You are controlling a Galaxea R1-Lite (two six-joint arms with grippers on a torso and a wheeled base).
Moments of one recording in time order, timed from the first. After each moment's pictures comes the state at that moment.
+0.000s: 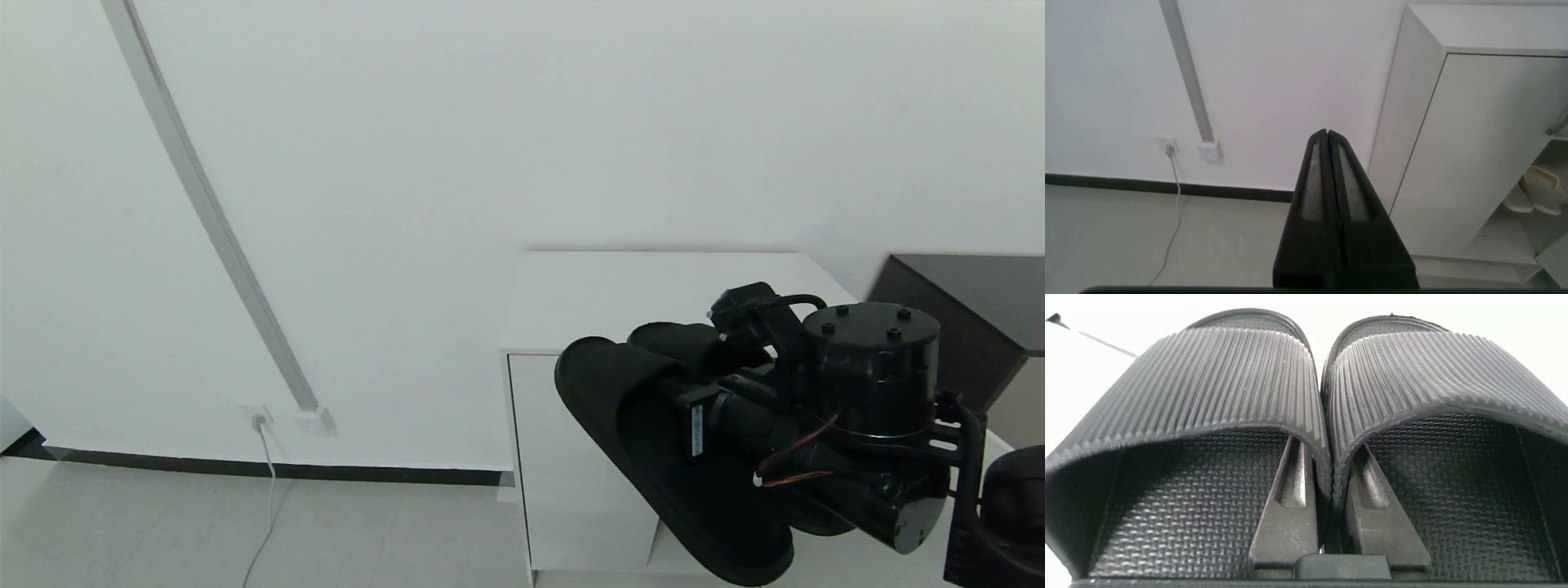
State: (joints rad) left arm 0.00 0.00 0.00 0.00 0.09 0.00; right arm 0.80 1.66 -0.72 -0.69 -0.32 0.13
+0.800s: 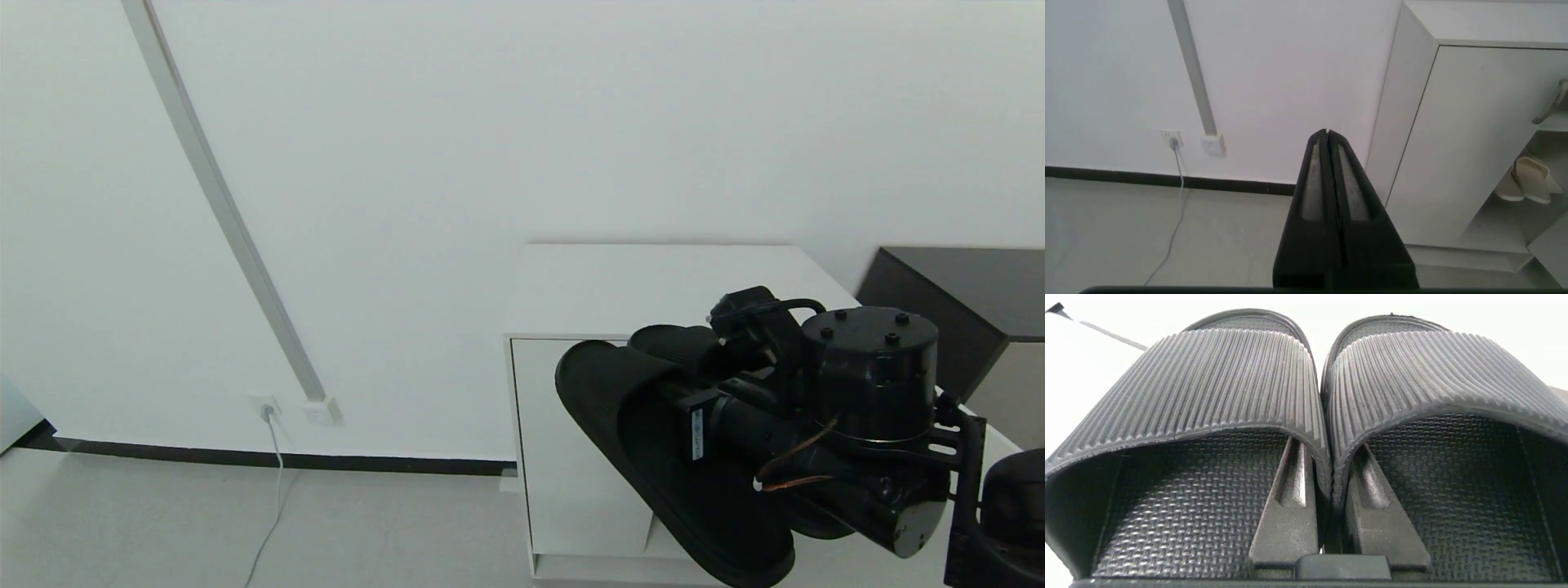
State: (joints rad) left arm 0.00 0.00 0.00 0.00 0.09 0.00; right arm 0.80 1.66 -0.71 -0.69 -0.32 0.13
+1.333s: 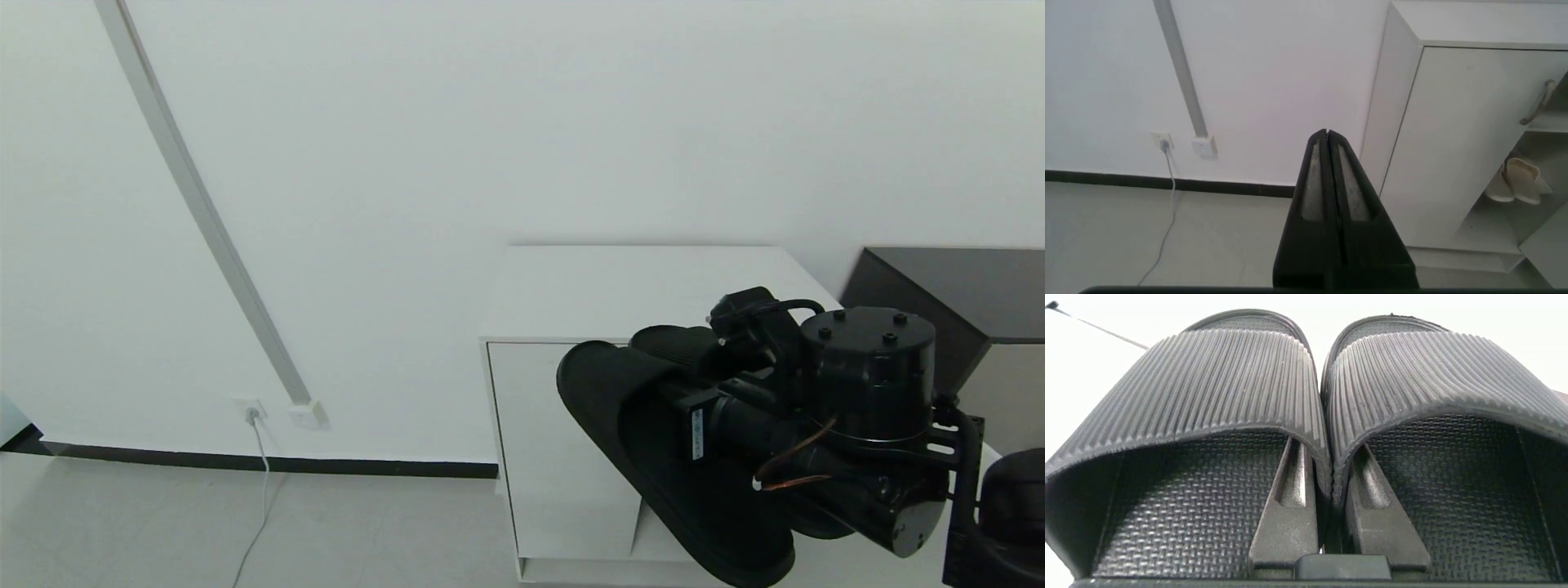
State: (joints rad) left arm 0.00 0.00 0.00 0.00 0.09 0.00; right arm 0.80 1.66 -0.71 -0.69 -0.32 0.13
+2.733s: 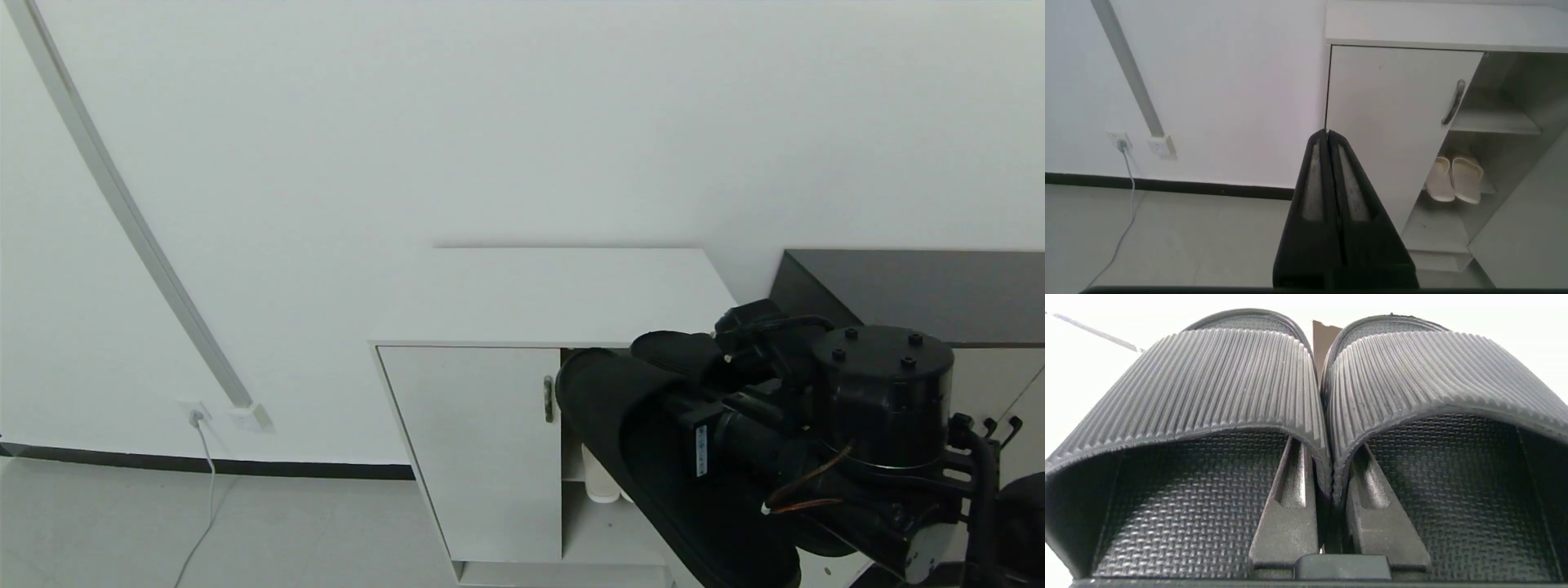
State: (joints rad) left arm 0.00 0.00 0.00 0.00 0.09 -0.01; right arm 0.81 1.65 -0.66 -0.74 -0.34 0.12
